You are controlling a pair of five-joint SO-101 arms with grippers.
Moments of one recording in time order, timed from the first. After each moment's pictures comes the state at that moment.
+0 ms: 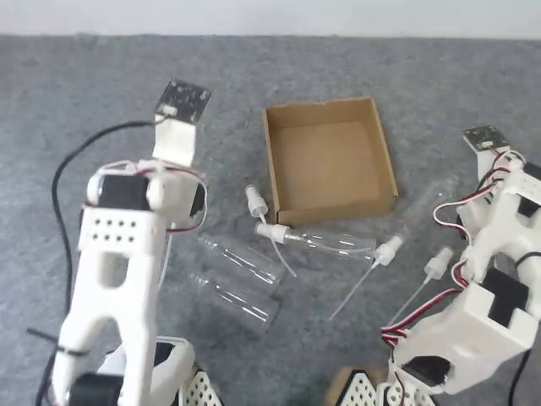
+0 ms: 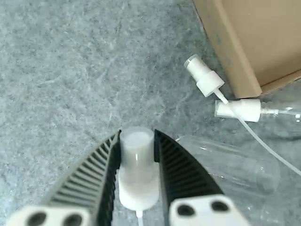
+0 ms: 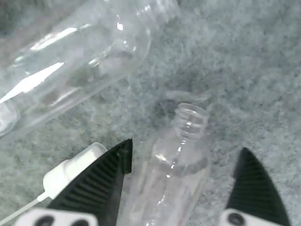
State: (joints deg) left arm -1.6 -30.4 30.7 77.1 -7.0; right arm 28.8 12.7 10.8 67.4 43.2
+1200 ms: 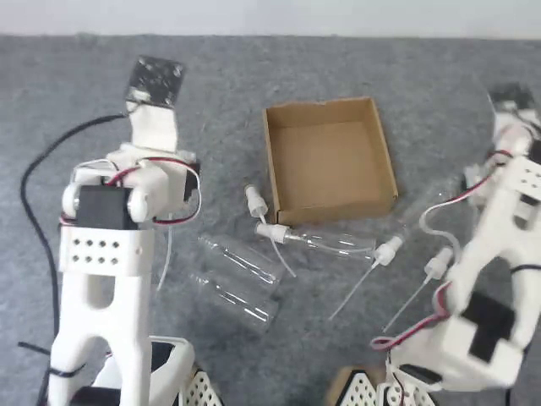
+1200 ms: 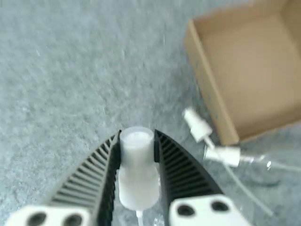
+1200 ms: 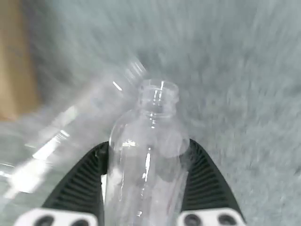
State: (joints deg) left arm -1.5 -33.3 17.9 79.0 0.3; right arm 20.4 -4.9 3.7 73.7 26.9
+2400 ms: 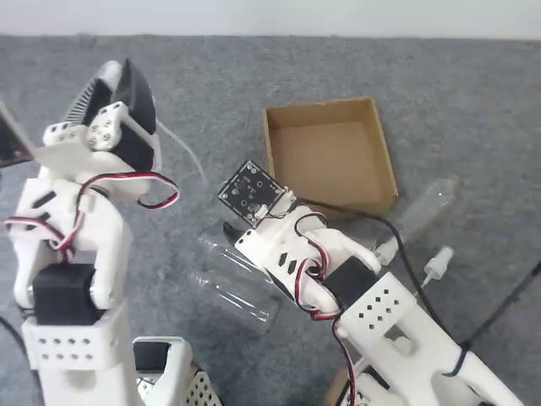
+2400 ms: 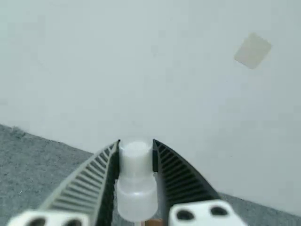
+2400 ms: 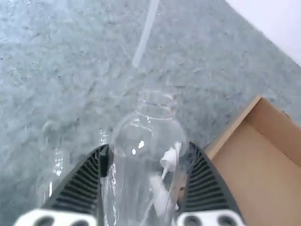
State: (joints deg) left arm -5.7 -53.2 22.1 49.9 27.0; right arm -45.5 -45.2 50.5 37.5 11.3
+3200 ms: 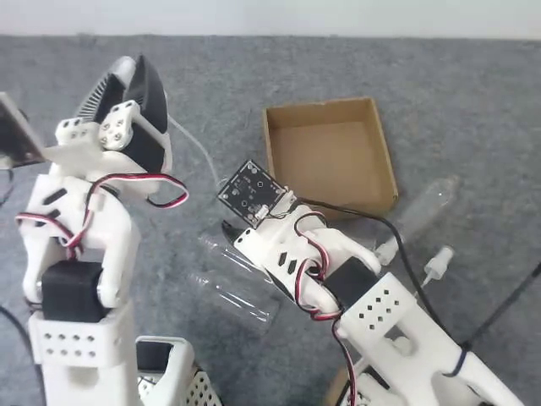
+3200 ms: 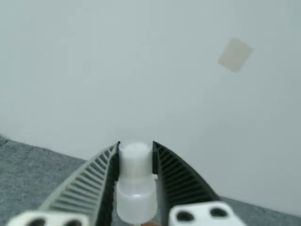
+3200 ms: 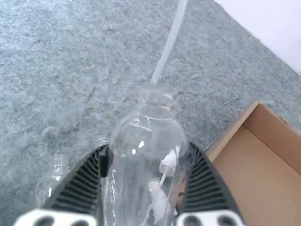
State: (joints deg) left arm -2.5 -53.2 25.3 46.6 27.0; right arm -45.6 -45.2 50.5 37.0 11.3
